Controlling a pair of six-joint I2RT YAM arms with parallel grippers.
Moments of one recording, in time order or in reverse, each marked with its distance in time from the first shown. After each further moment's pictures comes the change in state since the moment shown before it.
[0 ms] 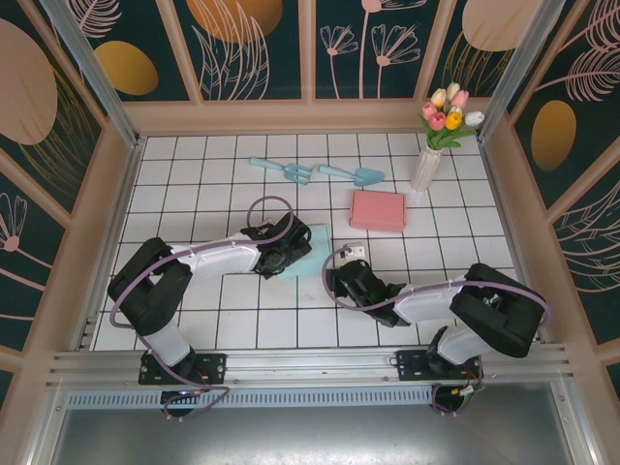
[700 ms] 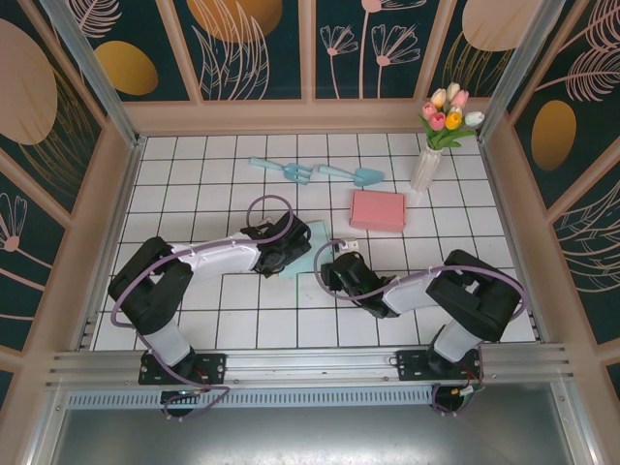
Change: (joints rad) left arm 0.006 0.005 -0.003 0.022 -0.009 0.000; right arm -0.063 0.129 0.071 0.057 -0.055 -0.003
